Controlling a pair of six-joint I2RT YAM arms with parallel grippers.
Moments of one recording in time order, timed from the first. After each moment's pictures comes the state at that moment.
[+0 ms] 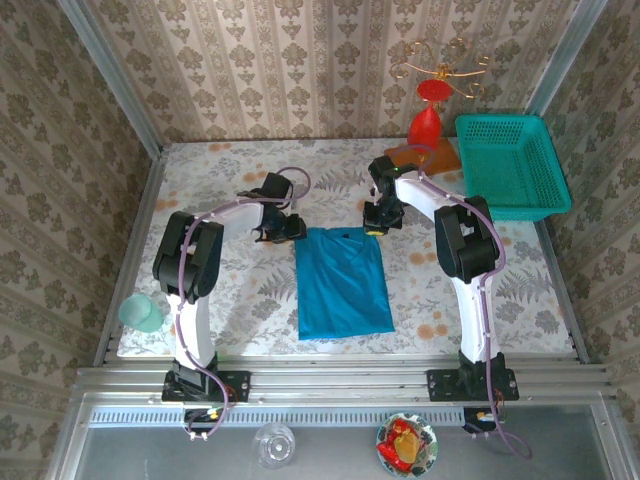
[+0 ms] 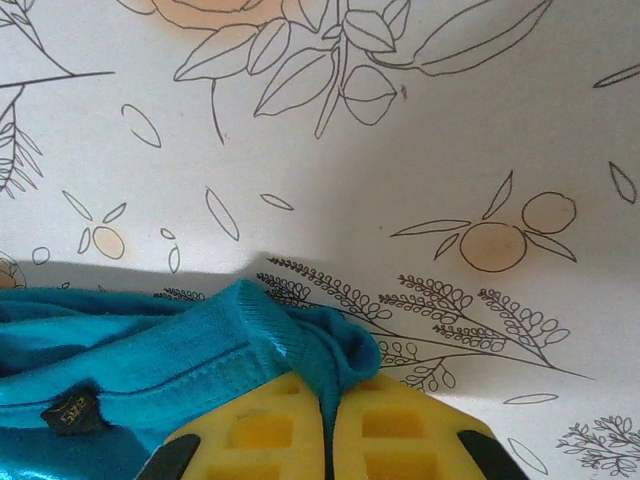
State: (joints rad) left arm -0.45 2.00 1.33 -0.52 0.26 -0.43; right arm 0.32 2.23 1.75 -0.96 -0.22 0.44
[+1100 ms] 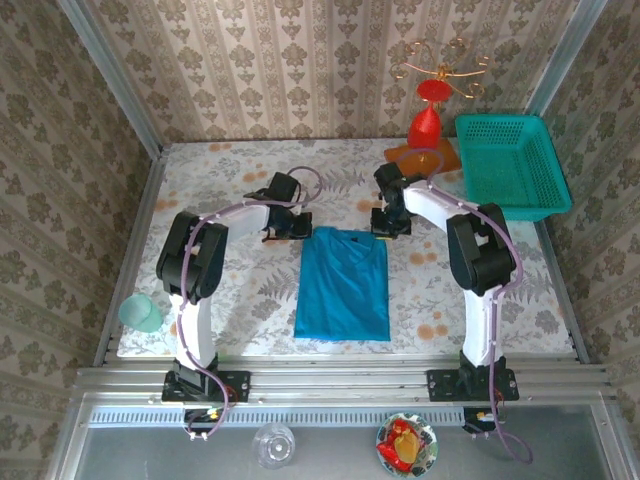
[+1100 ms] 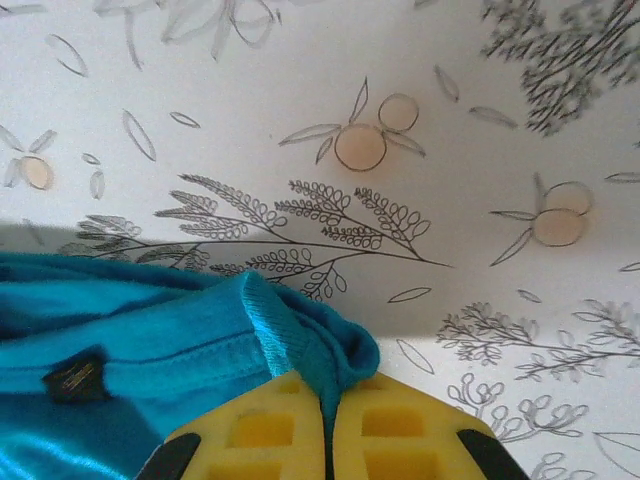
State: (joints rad) left arm -0.48 2.00 1.34 -0.43 0.31 -0.32; right arm 0.32 2.04 1.51 -0.81 -0.09 0.43
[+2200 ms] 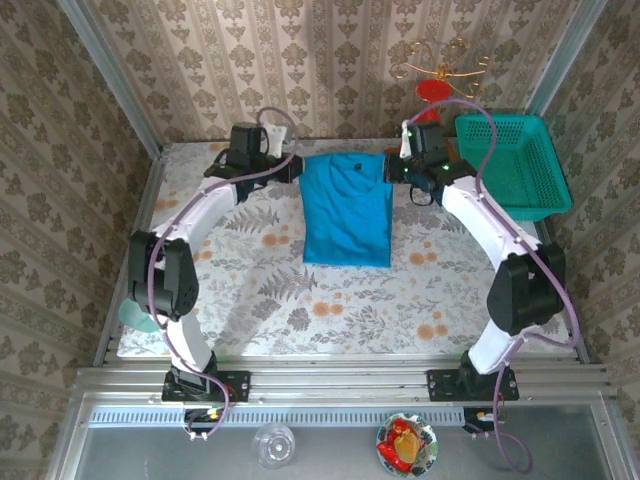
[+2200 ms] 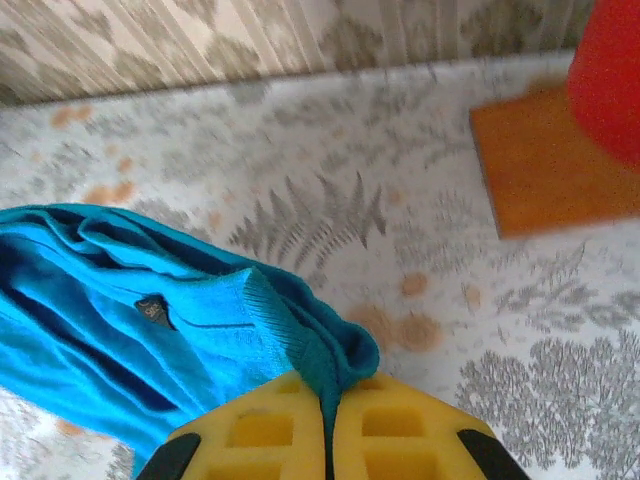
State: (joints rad) left arm -0.36 1.78 1.53 -0.28 0.48 -0.19; right arm 0.26 1.67 1.52 -0.49 -0.06 0.30
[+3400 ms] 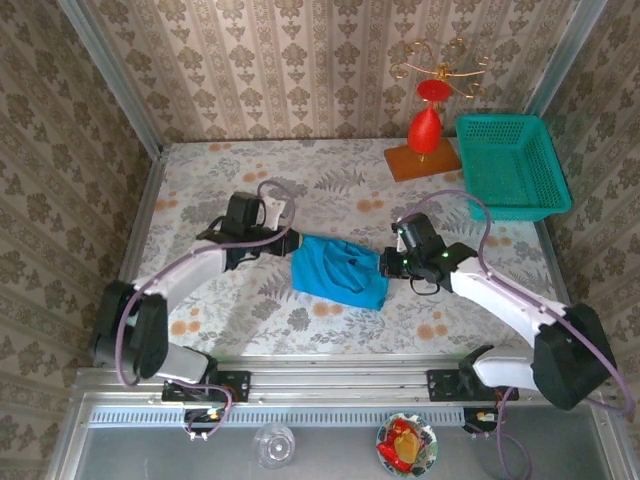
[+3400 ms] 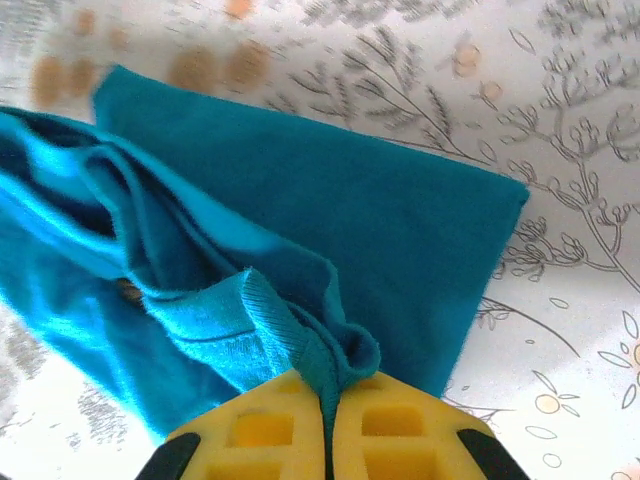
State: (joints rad) left arm -0.44 1.46 0.89 -0.22 0.53 -0.22; right arm 0.48 1.28 0.79 -0.48 -0.12 0.59
